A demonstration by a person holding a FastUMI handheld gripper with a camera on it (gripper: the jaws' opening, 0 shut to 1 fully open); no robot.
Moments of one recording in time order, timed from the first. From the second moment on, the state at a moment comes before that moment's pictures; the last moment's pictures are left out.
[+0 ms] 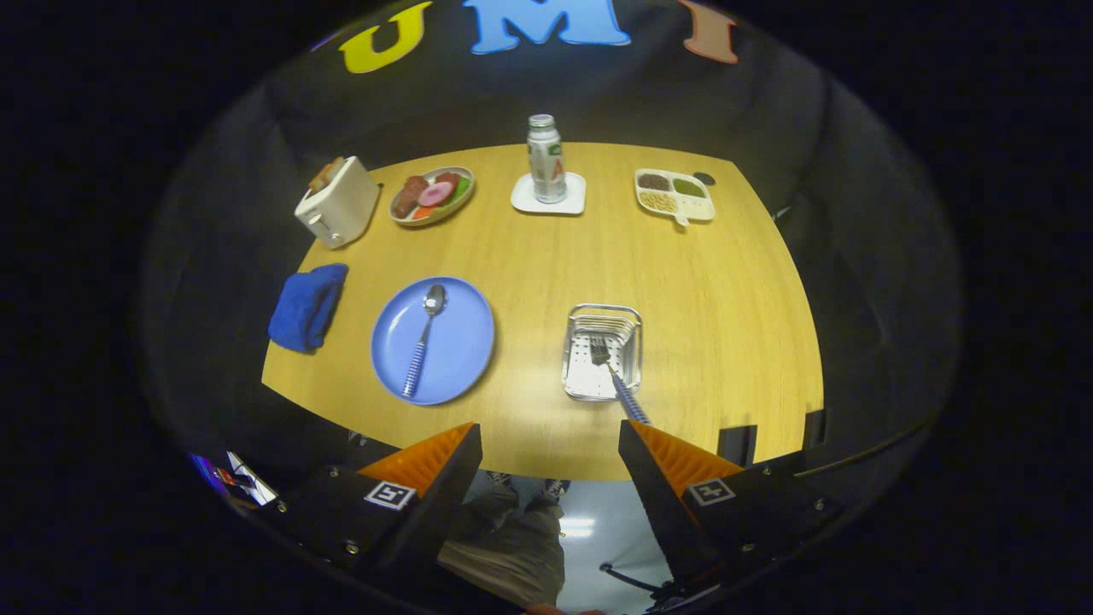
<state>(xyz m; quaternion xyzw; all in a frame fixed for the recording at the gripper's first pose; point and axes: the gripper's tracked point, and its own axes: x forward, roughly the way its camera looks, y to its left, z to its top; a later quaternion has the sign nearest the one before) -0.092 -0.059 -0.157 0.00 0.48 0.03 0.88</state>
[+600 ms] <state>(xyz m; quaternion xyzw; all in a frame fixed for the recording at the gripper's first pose) -0.025 0.084 -0.268 0.03 0.48 0.07 0.87</state>
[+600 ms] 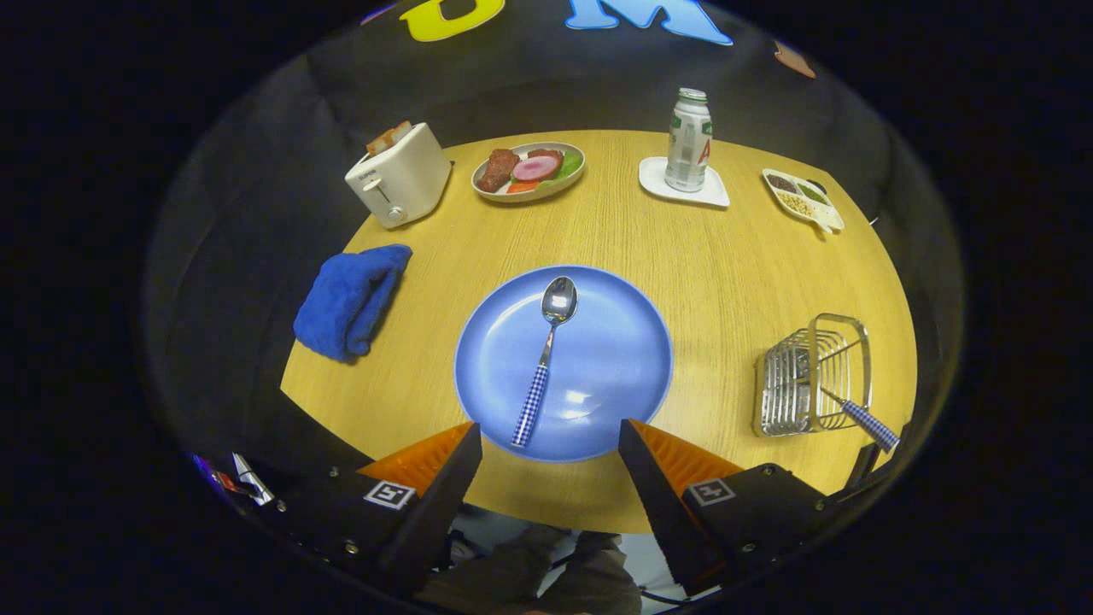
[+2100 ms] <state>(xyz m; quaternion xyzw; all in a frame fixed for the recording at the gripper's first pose) 0.000 0.098 -0.340 0.01 0.55 0.00 0.83</state>
